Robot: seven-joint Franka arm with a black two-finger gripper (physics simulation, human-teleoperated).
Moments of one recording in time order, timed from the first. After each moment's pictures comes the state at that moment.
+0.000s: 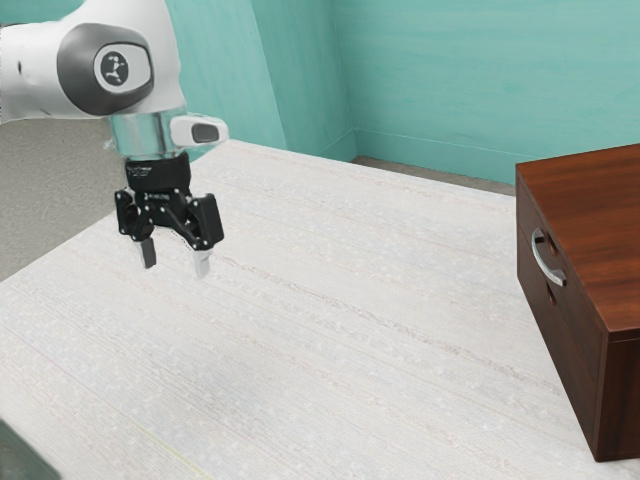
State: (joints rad) arm -0.17 0.10 0.41 -1.39 -0.05 1.17 0.02
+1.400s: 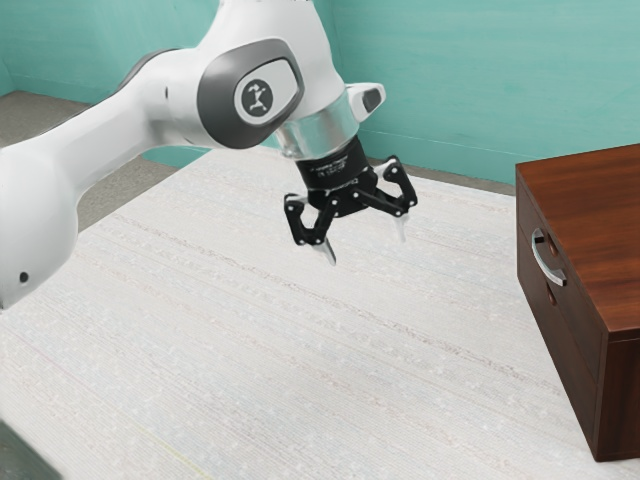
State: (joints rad) arm -0.21 0.23 0.14 -1.31 -0.17 1.63 -0.80
